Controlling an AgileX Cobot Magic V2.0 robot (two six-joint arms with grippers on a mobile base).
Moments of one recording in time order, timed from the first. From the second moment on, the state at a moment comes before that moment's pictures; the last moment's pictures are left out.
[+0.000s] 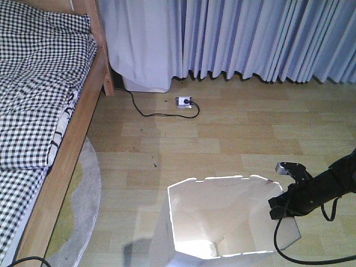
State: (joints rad) left arm -0.02 -0.02 0.03 0.09 0.20 -0.13; right arm -0.25 2.41 -1.04 0.94 0.59 -1.29
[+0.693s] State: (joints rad) left arm -0.02 -0.02 0.03 0.09 0.20 -0.13; right arm -0.25 2.41 -1.04 0.94 0.59 -1.29
